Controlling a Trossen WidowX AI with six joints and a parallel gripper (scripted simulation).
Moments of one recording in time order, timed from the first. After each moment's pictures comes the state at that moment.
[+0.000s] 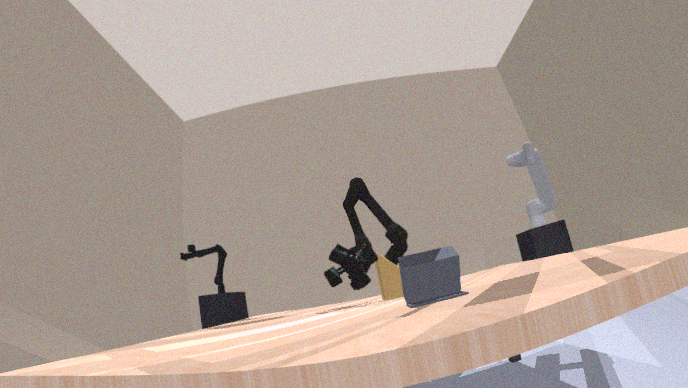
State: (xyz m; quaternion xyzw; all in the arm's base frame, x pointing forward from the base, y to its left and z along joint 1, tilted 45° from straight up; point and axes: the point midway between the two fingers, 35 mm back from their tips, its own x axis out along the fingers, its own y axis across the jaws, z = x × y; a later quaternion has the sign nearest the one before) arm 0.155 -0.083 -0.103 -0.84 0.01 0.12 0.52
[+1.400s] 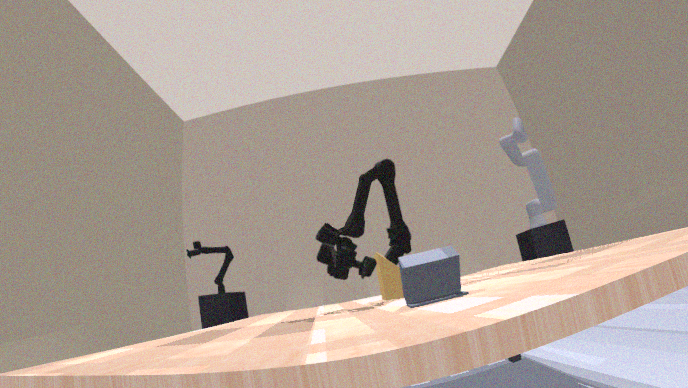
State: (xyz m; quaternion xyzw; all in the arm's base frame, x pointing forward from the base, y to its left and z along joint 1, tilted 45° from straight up) arm 0.215 -0.066 -0.105 -0.93 -0.28 0.24 0.08
